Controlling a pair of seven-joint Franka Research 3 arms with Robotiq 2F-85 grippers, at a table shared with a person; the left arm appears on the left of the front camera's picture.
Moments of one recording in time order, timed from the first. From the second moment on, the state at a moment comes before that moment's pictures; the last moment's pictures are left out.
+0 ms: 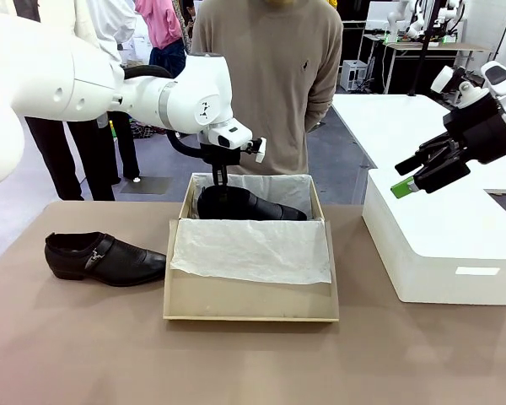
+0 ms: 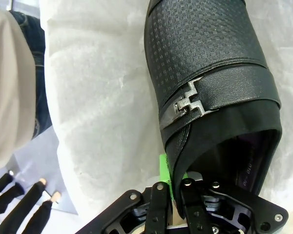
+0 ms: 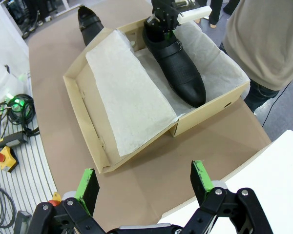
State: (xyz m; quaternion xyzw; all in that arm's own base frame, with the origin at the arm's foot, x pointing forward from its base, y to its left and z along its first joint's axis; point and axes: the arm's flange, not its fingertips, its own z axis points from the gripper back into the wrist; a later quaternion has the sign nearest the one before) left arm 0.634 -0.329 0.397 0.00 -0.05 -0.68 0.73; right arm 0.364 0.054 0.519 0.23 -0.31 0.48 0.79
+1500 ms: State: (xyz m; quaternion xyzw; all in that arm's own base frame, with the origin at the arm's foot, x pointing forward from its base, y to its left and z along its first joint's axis) left arm 0.629 -0.320 0.444 -0.01 -0.06 -0.68 0.73; right arm 0.364 0.054 0.519 0.23 -0.31 0.48 0.79
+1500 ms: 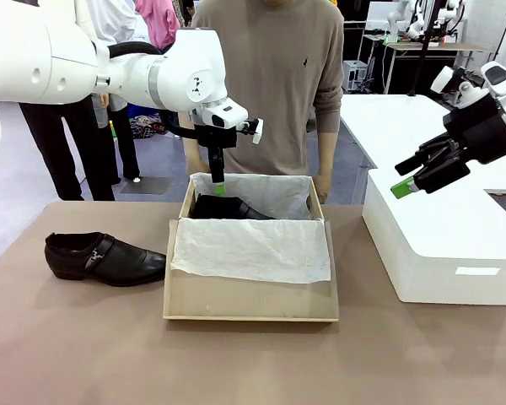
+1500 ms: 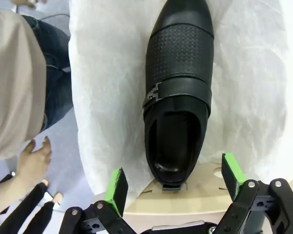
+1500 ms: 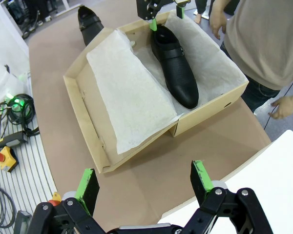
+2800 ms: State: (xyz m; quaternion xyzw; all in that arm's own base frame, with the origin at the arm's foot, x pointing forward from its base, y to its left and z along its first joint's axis) left arm 0.598 -0.236 0.539 0.01 -0.11 -0.65 0.75; right arm 0.364 0.054 0.519 0.23 -0.31 0.48 0.79
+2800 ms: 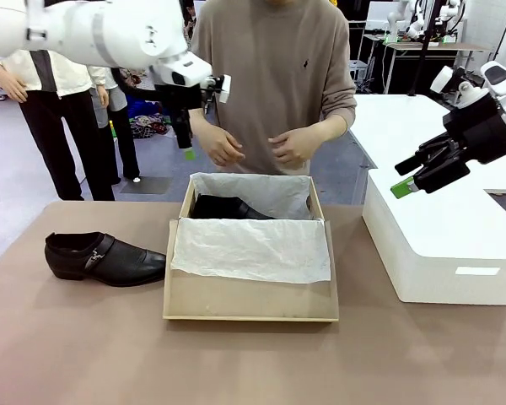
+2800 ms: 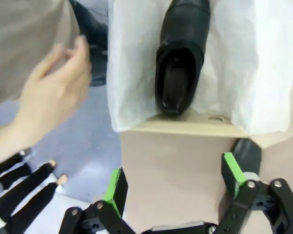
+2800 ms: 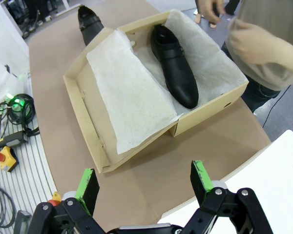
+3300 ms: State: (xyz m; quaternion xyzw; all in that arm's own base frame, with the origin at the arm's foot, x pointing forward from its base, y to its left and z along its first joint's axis) left arm 0.554 -0.105 0.547 0.00 -0.14 -0.68 0.72; right arm 0.365 0.054 0.519 0.23 -0.31 0.48 0.79
